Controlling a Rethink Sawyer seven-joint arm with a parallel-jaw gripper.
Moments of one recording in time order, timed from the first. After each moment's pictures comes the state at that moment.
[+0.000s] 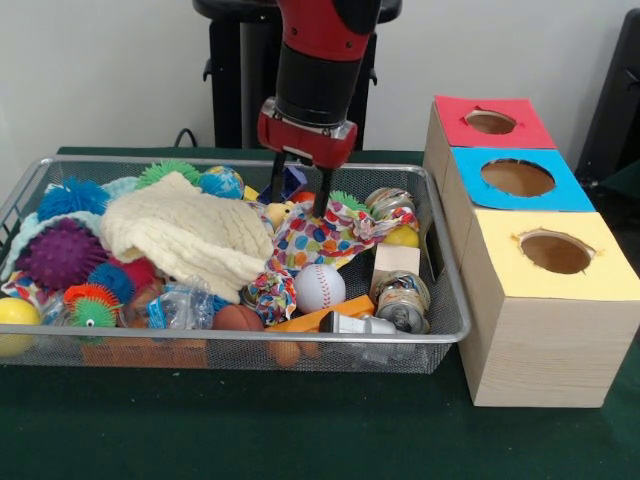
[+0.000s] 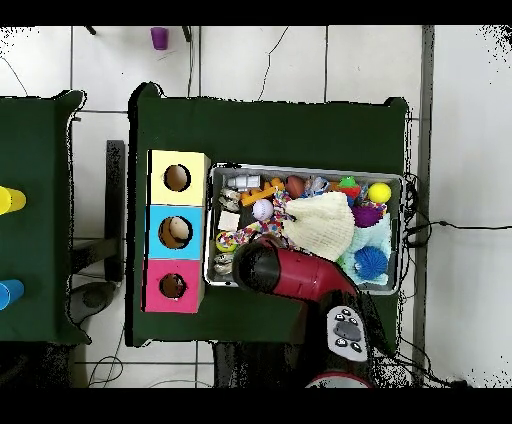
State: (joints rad) arm -0.17 -0.56 -0.16 1.83 -0.02 0.23 1.91
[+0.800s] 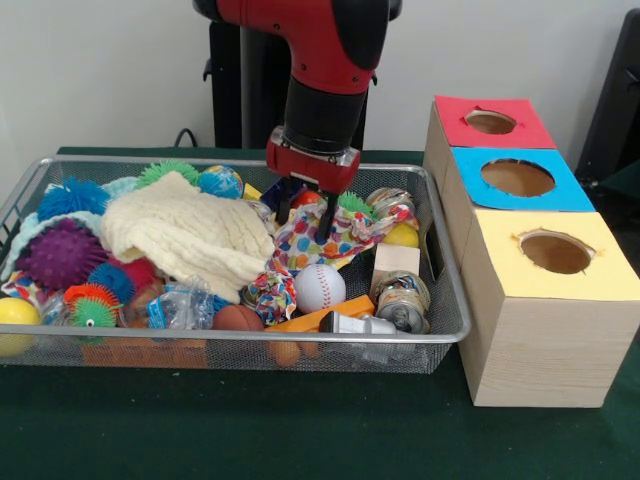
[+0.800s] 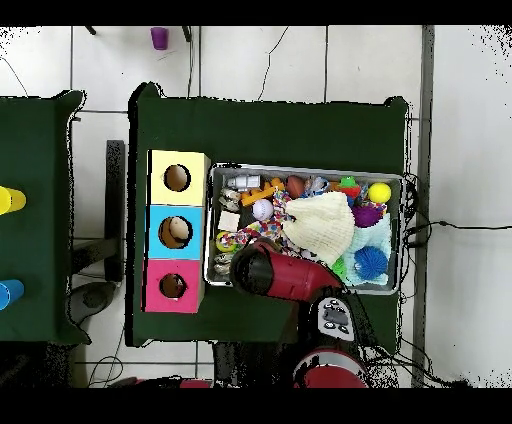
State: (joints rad) arm -0.16 -0.48 -0.16 1.83 -0.02 0.13 1.91
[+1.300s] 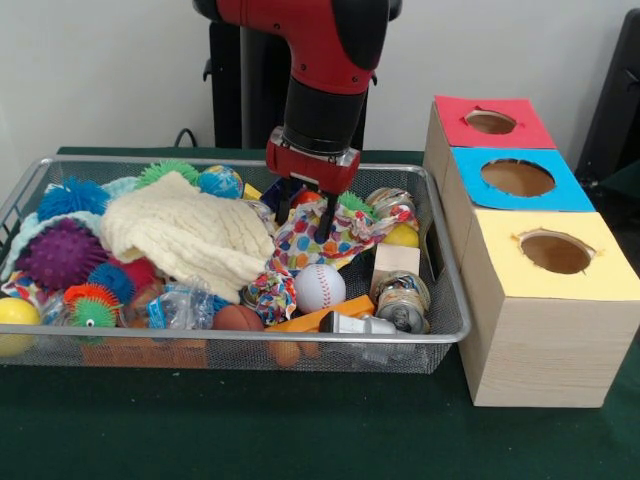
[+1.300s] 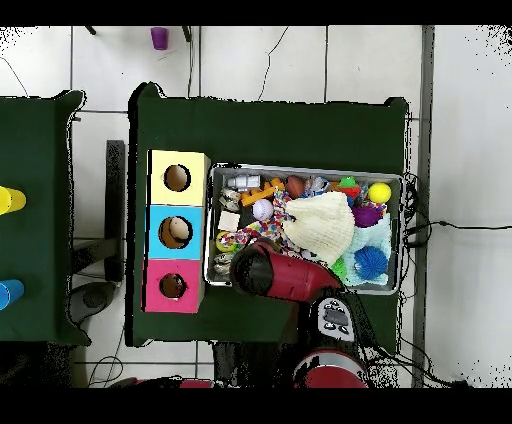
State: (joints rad) arm -0.16 -0.48 -0.16 1.84 -0.02 0.12 1.91
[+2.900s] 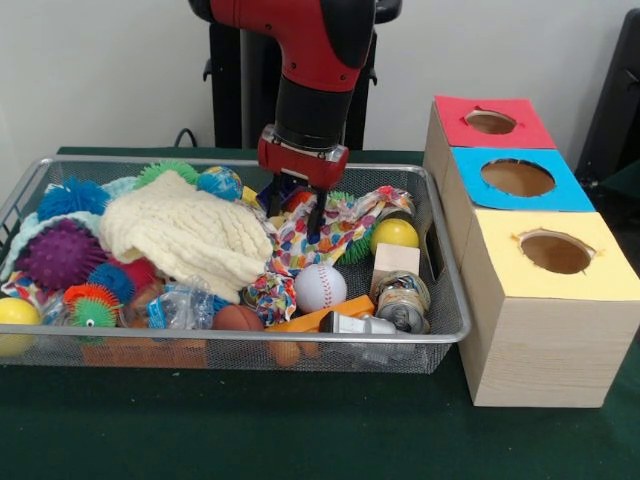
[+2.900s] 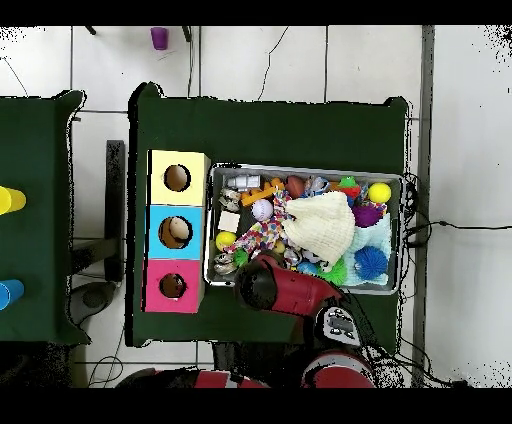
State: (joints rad) arm -0.19 -0.46 -0.16 1.90 -0.07 0.01 1.91
